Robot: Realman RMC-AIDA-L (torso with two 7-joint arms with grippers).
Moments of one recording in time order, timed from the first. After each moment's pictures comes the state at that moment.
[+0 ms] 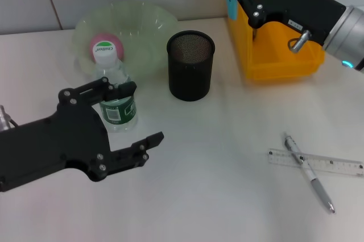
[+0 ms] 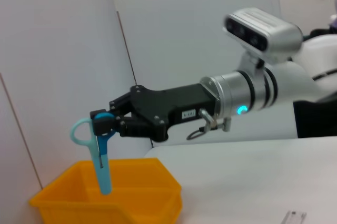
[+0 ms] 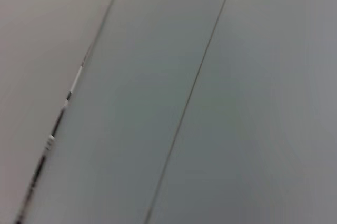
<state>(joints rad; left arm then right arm) 0.19 -2.07 1.53 1.79 1.59 1.25 -1.51 0.32 2.05 -1.44 -0.93 -0.86 -1.00 0.70</state>
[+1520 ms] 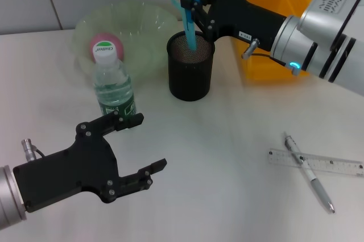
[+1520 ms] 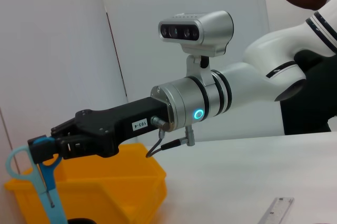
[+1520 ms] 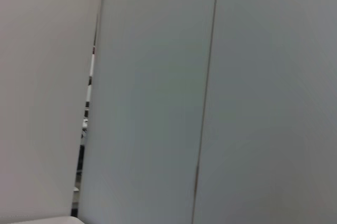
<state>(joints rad) 0.09 -2.07 1.55 1.32 1.39 1.26 -1.10 0.63 2.08 -1.30 -0.47 -0.94 -1.05 0.77</state>
